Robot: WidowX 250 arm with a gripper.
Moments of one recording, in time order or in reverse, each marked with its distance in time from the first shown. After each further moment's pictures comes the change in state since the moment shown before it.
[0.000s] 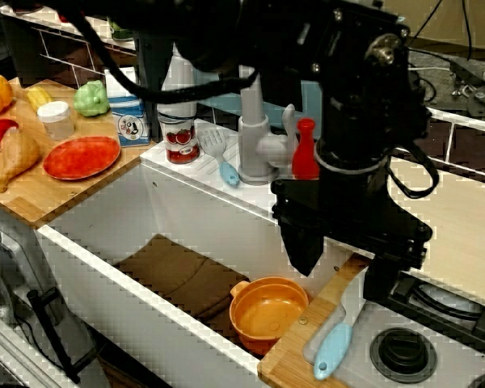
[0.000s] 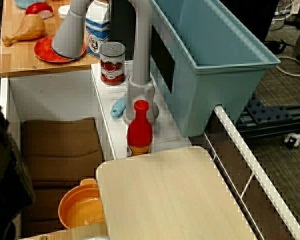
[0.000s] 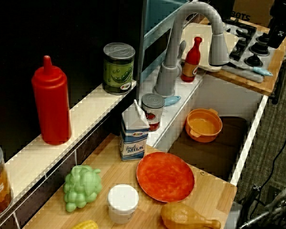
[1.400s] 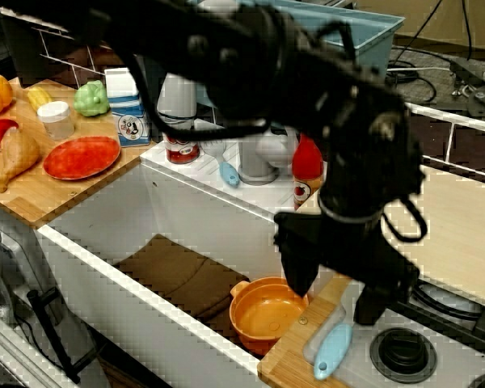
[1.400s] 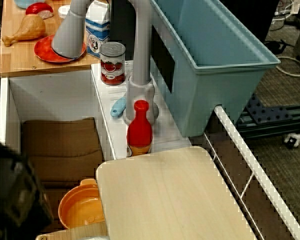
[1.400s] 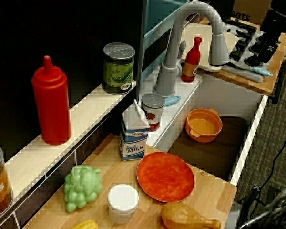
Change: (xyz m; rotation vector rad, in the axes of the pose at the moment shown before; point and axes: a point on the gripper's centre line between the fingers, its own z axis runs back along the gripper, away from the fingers) arm 0.004 0.006 -0.043 0.080 -0.026 -0.009
